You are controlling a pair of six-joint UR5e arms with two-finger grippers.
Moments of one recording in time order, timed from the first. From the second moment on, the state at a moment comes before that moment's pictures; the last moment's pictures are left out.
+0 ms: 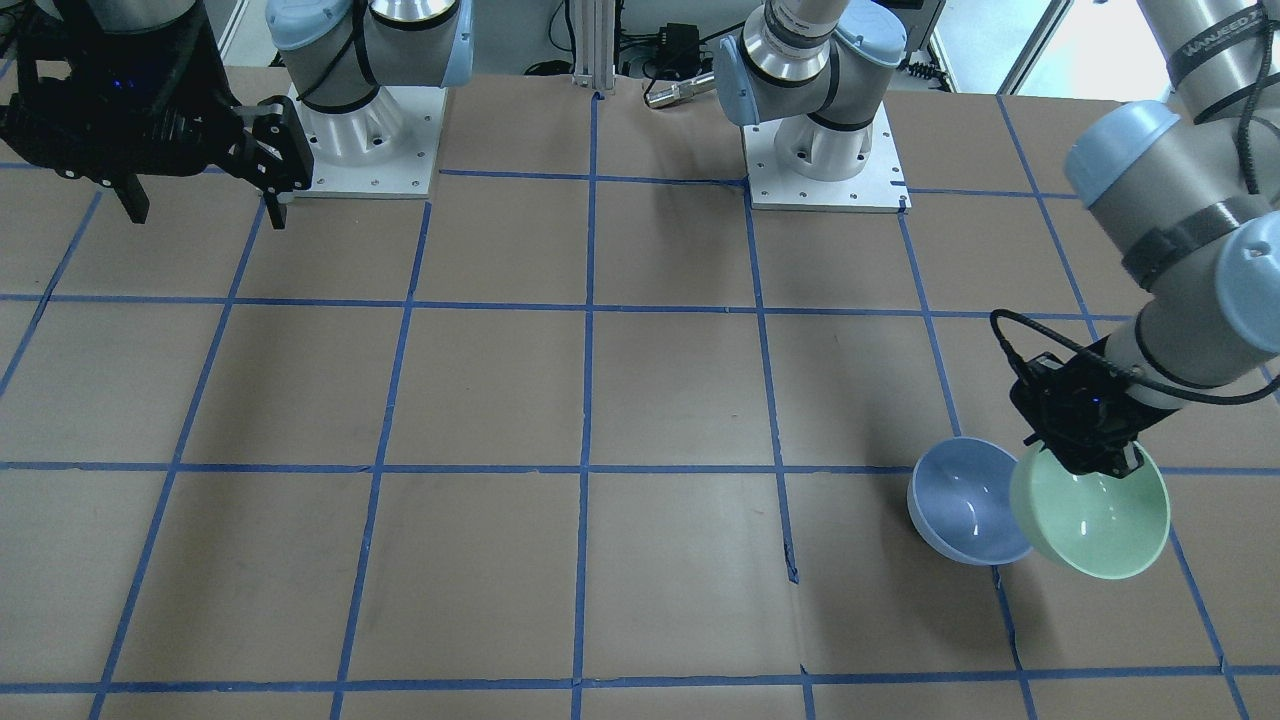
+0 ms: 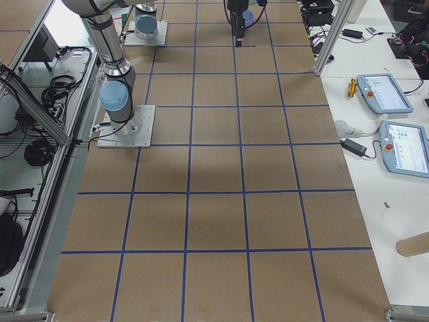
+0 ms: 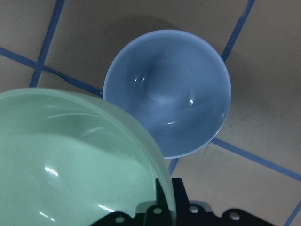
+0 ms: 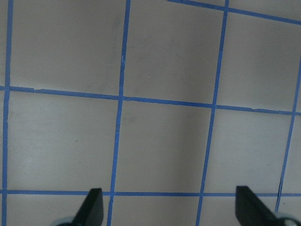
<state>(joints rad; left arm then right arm) -1.28 -1.87 -1.59 -1.30 1.68 1.36 1.60 -1.53 1.37 -1.45 -1.74 -0.09</state>
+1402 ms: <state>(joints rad) -1.35 -1.82 -1.83 -1.08 1.72 1.28 1.60 -1.53 1.37 -1.45 -1.74 -0.09</state>
